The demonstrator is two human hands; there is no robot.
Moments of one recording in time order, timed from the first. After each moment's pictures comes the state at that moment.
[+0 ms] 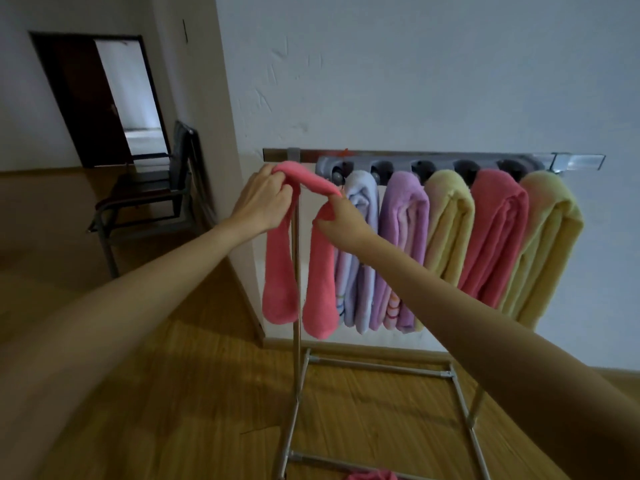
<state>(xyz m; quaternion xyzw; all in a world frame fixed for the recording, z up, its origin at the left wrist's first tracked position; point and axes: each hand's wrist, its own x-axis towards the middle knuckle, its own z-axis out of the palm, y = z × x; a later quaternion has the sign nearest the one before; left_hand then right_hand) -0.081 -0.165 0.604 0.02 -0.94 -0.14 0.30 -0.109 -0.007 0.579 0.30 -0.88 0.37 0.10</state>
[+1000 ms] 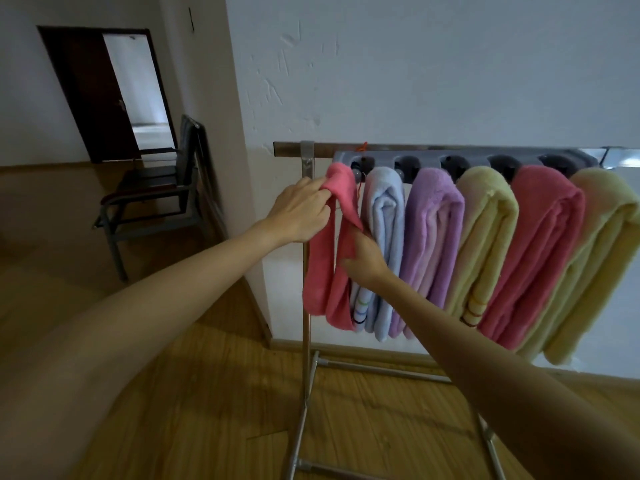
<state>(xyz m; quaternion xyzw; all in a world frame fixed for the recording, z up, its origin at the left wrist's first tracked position) -0.139 -0.168 0.575 -0.11 -0.95 0.01 0.29 -0.168 -0.020 0.496 0.27 -0.88 0.38 0.11</state>
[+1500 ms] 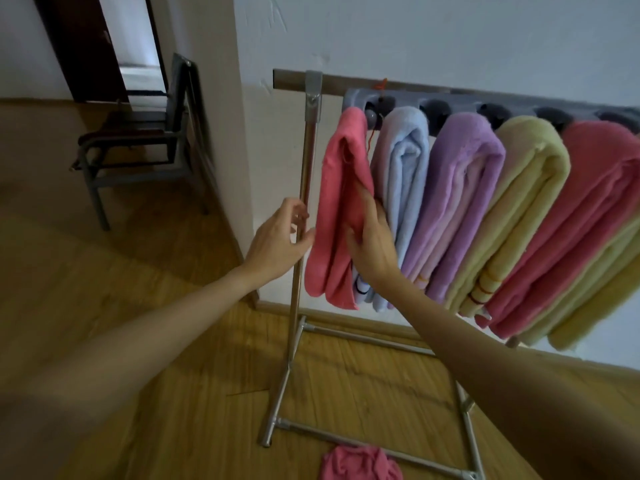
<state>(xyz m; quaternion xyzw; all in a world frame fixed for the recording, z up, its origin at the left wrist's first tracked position) -0.118 -0.185 0.428 -0.07 -0.88 -0.32 0.34 -0.170 -0.013 0.437 0.32 -0.82 0.41 0.23</state>
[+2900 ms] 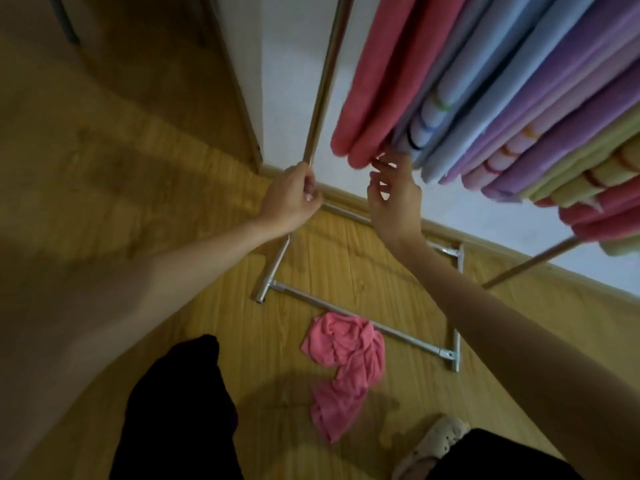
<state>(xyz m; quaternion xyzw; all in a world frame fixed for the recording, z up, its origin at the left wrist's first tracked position) -0.108 -0.172 0.201 0.09 -0.90 -0.39 0.19 -0.155 -0.004 0.249 0.25 -0.85 0.46 0.11</state>
